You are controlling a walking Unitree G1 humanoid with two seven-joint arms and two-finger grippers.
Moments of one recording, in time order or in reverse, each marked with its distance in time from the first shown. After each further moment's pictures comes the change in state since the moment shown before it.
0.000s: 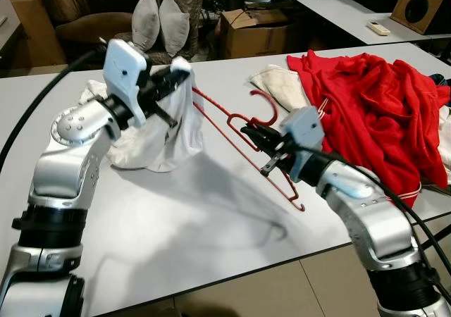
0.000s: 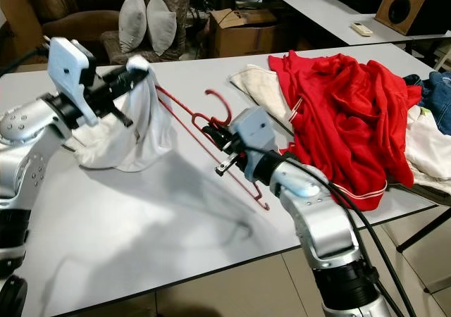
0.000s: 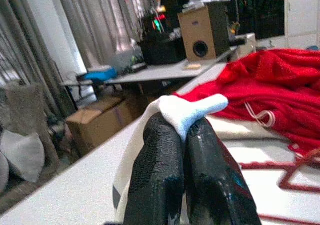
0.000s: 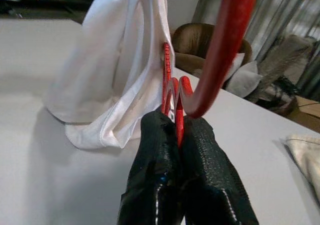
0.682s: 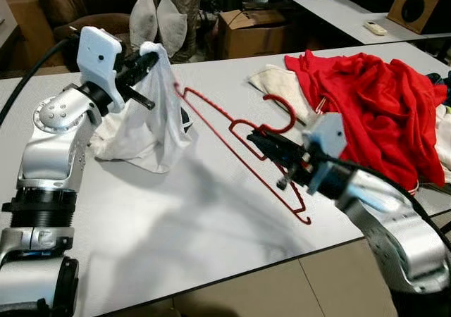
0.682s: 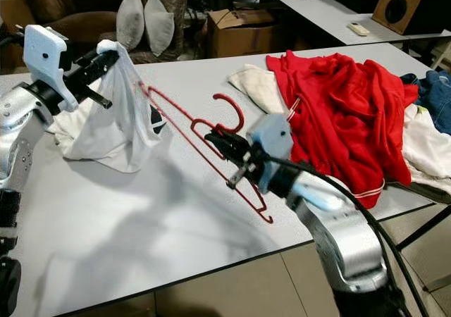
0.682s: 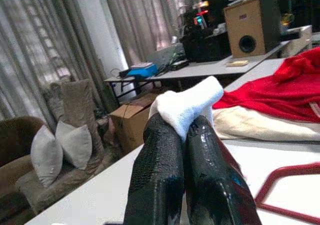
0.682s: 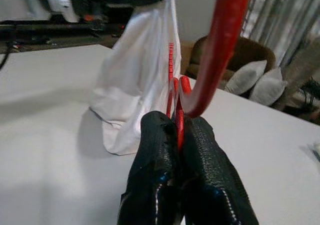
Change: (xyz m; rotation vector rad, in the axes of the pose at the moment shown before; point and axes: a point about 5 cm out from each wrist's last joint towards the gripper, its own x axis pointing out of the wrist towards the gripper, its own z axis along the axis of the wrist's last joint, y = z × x) left arm -0.005 0.040 -0.002 0.070 0.003 0.177; right arm -0.028 0.002 0.013 0.118 -0.062 0.082
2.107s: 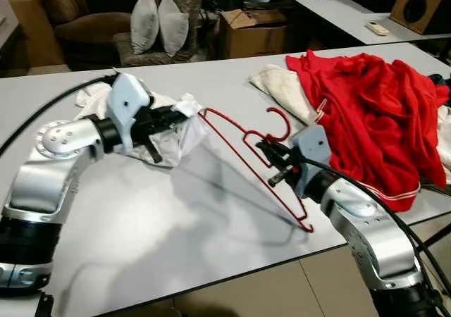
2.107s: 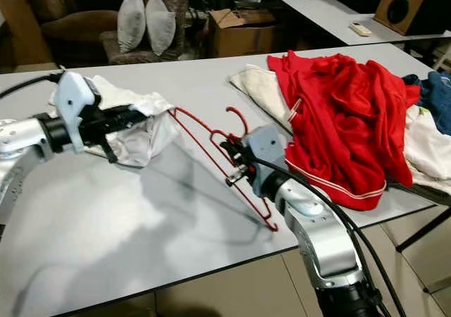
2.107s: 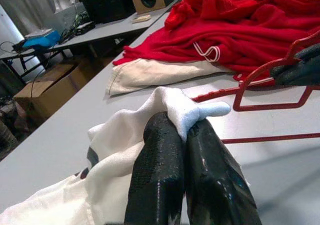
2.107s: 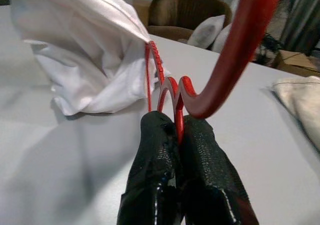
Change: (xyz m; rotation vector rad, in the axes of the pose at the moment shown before) left arm -0.026 -0.042 -0.013 0.008 0.162 -0.412; right arm 0.009 -0.005 -0.040 0.018 0.148 -0.206
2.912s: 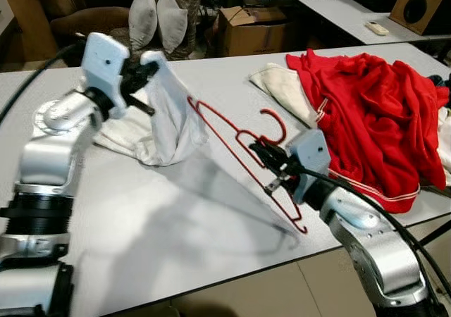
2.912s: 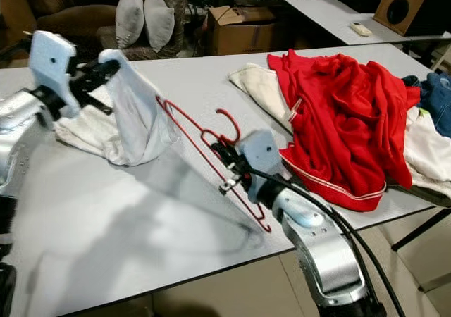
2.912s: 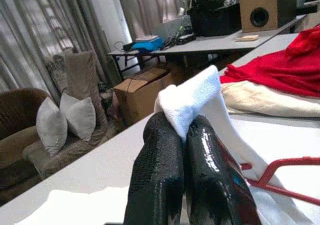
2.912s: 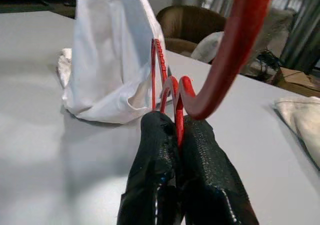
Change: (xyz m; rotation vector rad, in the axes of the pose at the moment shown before) left arm 0.002 0.047 0.012 -0.037 -0.049 0.432; right arm -0.012 0.013 0.009 -0.044 -0.068 0.013
